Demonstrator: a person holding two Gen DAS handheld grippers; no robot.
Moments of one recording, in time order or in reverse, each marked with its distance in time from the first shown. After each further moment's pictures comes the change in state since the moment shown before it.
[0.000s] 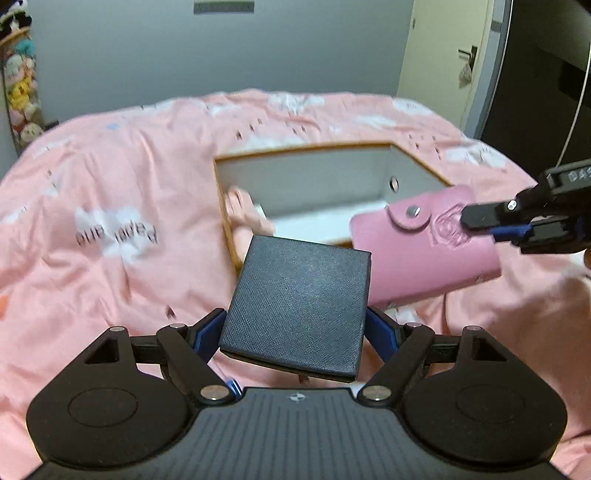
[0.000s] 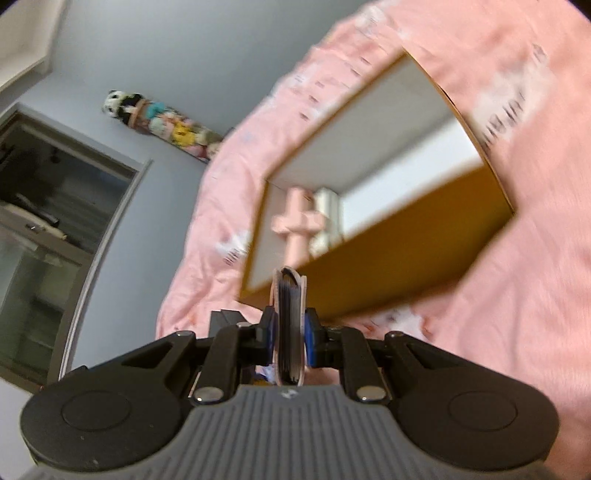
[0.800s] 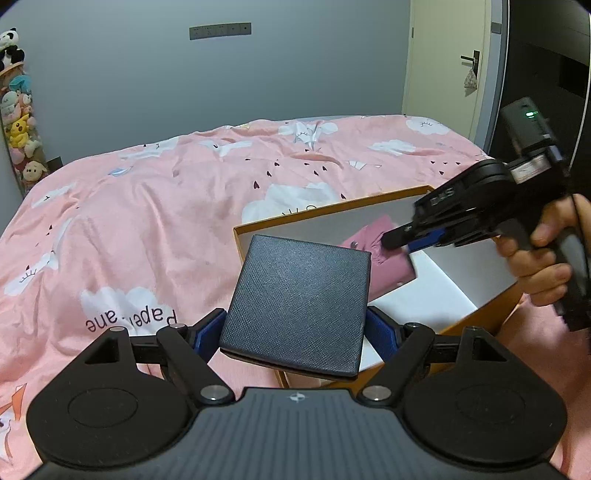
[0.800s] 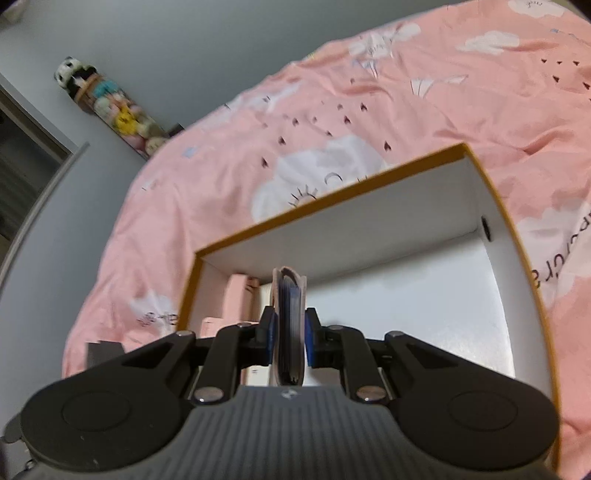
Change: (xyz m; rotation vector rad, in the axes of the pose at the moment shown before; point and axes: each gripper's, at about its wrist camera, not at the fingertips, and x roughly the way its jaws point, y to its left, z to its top) left arm 0.056 0.025 0.068 0.073 -0.050 0.031; right arm 0.131 0.008 0.125 -0.142 0.012 -0.303
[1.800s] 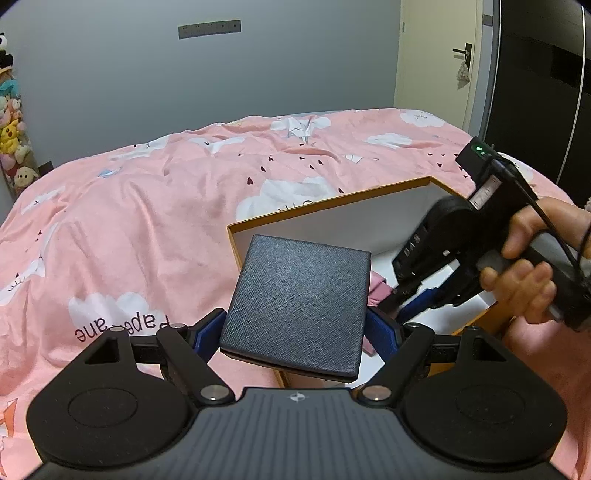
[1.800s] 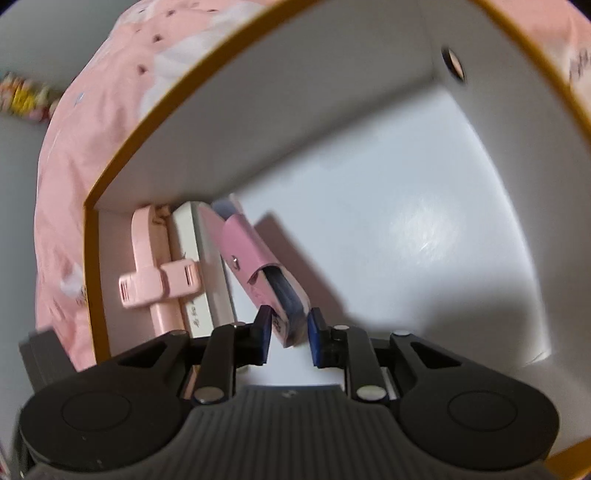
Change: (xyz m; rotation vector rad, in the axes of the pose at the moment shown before) left arm 0.015 0.004 -0.002 0.034 0.008 -0.019; right arm 0.064 -0.035 -0.012 0.332 0.345 -0.155
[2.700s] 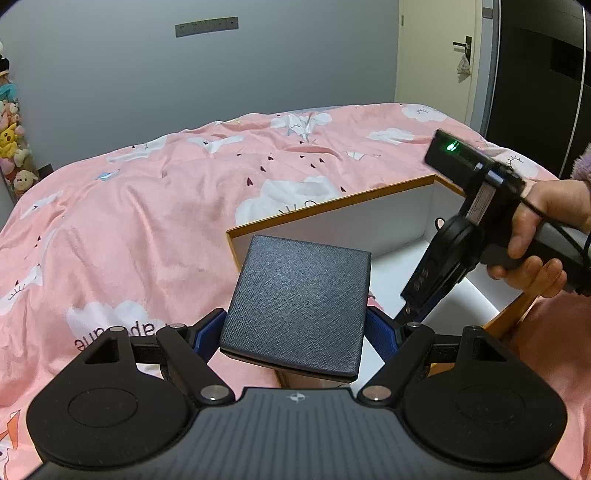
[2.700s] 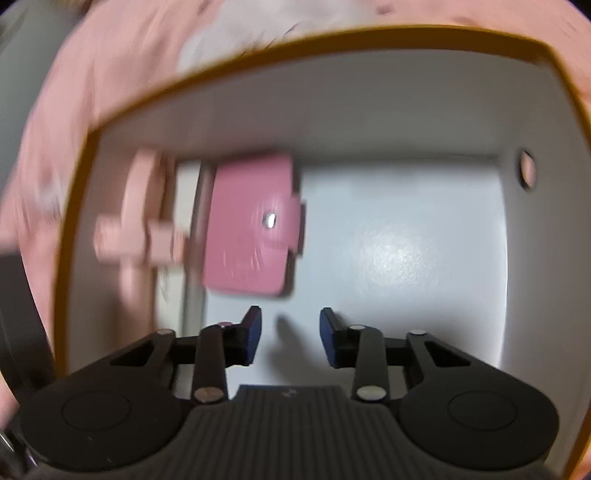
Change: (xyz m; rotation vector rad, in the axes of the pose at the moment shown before) left arm 0.011 -0.004 0.011 0.023 0.020 -0.003; right arm 0.022 0.045 0.016 -0.501 0.145 -0.185
